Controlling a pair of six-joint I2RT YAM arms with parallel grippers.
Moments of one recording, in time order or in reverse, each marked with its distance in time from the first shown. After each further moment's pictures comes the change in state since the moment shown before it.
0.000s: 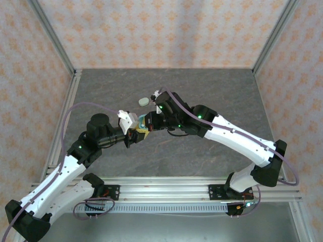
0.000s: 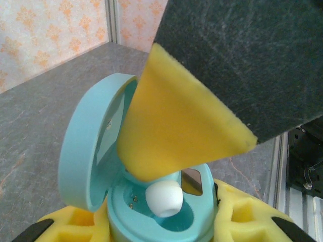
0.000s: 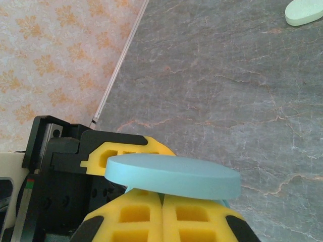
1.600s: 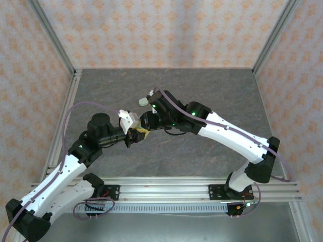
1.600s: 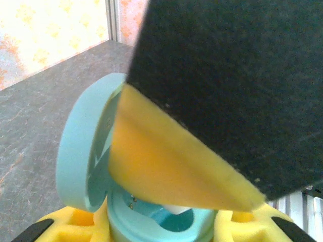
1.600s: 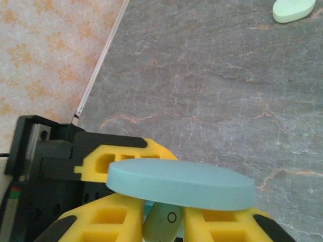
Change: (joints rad) left arm 0.000 0.012 0.000 0.004 0.000 -0.003; right arm 0.019 0.080 0.117 -0.108 0.045 -0.026
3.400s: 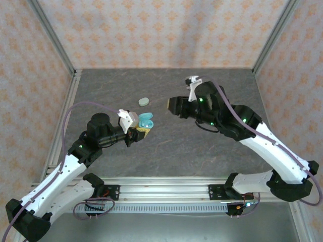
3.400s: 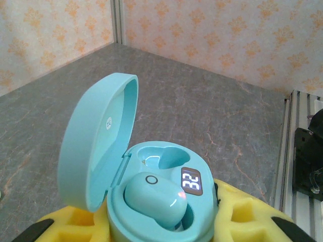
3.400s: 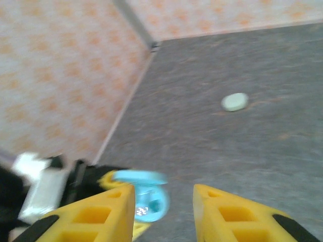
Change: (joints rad) left arm 0.000 0.000 0.000 0.011 -0.018 0.000; right arm -0.157 -0.328 -0.076 0.001 0.145 -0.075
